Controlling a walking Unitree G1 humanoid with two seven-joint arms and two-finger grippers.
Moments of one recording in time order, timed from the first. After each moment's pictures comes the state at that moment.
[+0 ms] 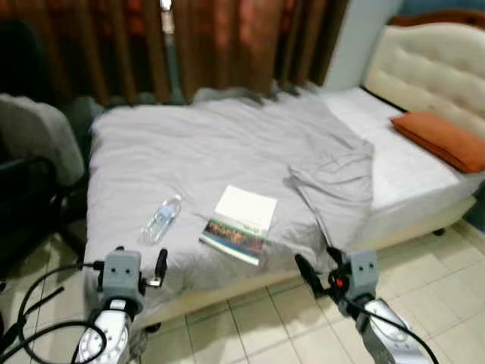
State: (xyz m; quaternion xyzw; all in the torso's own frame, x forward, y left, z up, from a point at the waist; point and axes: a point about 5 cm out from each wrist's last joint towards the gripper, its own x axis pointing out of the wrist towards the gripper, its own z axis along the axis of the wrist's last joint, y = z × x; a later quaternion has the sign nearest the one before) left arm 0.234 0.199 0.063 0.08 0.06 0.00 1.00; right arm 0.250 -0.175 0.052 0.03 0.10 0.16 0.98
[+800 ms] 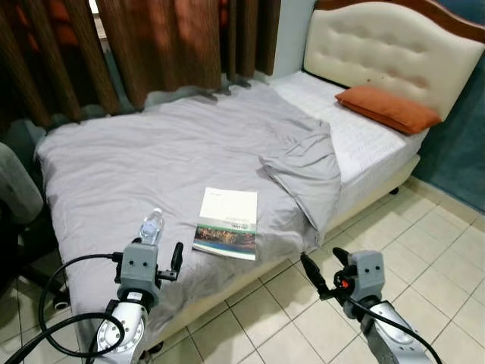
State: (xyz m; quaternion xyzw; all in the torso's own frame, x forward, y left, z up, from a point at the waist) left arm 0.245 0.181 0.065 0.08 0.04 -0.02 1.00; right arm 0.248 -0.183 0.052 0.03 0.09 0.14 0.99
